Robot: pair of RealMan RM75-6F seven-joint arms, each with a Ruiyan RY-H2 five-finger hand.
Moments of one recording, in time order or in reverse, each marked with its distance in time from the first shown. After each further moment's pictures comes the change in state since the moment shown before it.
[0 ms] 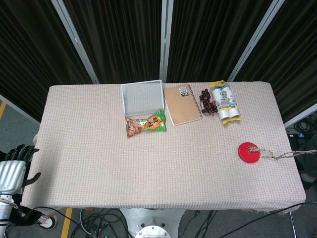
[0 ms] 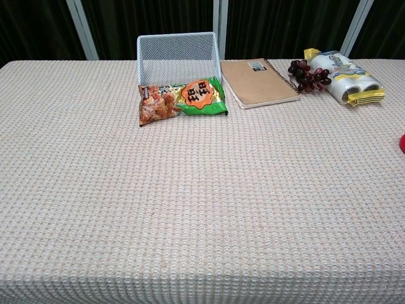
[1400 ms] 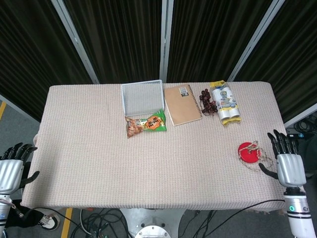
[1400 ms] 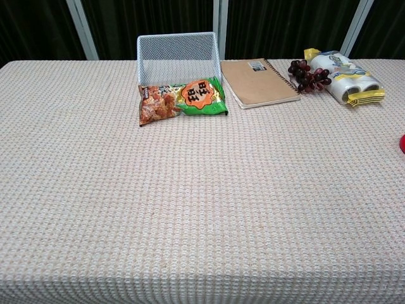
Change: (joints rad) left arm -0.001 0.012 -0.007 -0.006 0.016 0.028 -0.010; right arm -0.093 -0.185 -0.076 -0.176 -0.293 0.415 -0.572
